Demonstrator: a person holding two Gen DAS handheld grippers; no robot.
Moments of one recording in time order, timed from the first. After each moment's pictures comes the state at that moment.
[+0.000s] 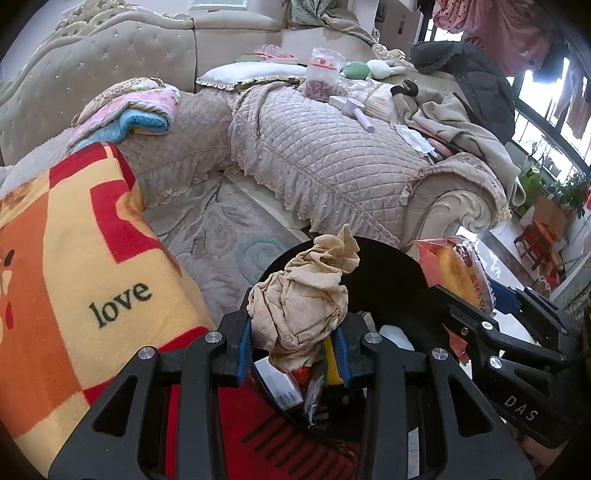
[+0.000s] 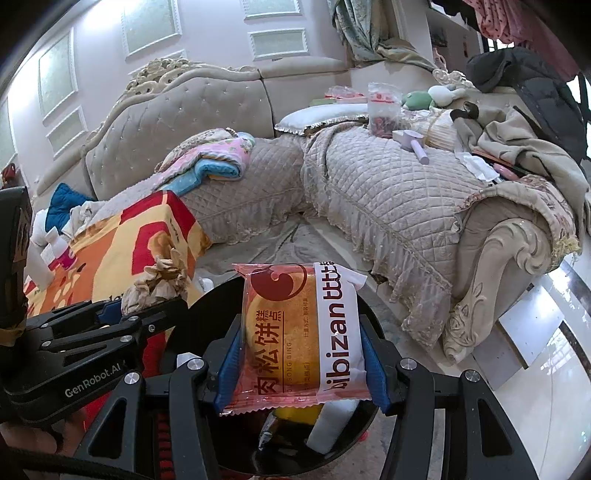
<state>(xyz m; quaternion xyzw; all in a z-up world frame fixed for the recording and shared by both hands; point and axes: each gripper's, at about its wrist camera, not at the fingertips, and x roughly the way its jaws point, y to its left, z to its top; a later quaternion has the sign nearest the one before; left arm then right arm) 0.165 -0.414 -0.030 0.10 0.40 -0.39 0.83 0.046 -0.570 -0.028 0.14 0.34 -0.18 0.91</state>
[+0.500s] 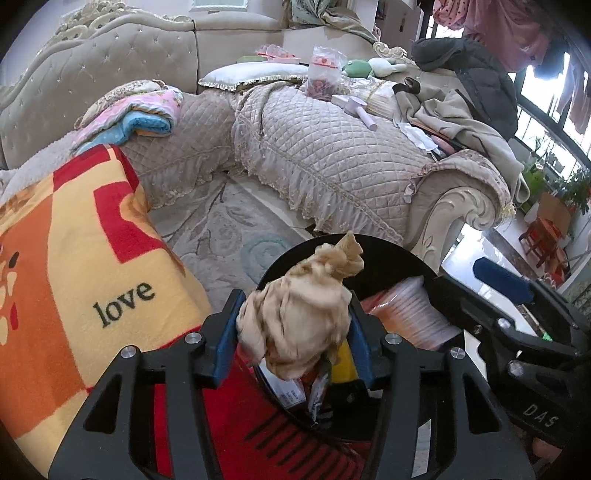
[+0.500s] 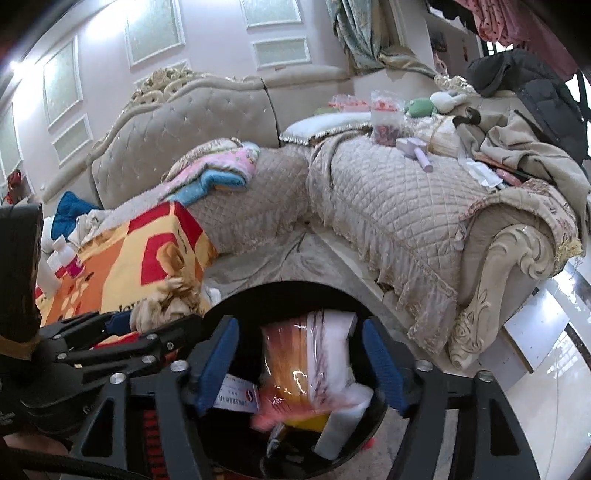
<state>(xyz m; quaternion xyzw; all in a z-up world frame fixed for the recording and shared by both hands) 0.161 -0.416 -0.030 0.11 0.39 -0.38 0.83 0.043 -0.568 -0.019 0.15 0.31 -0.17 0.92</state>
